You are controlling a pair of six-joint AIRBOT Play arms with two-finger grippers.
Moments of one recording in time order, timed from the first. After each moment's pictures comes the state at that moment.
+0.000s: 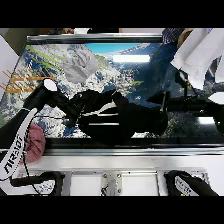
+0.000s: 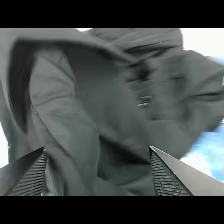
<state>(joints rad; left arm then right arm) -0.14 -1.47 1.19 0.89 -1.65 0.02 -0.18 -1.06 0.92 -0.41 1.35 0.18</state>
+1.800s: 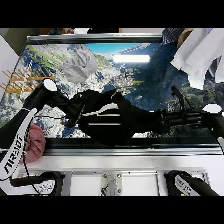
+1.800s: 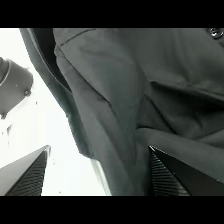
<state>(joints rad) -0.14 -1.47 1.19 0.89 -1.65 0.02 -0.20 -1.09 0.73 -0.40 1.54 0.29</state>
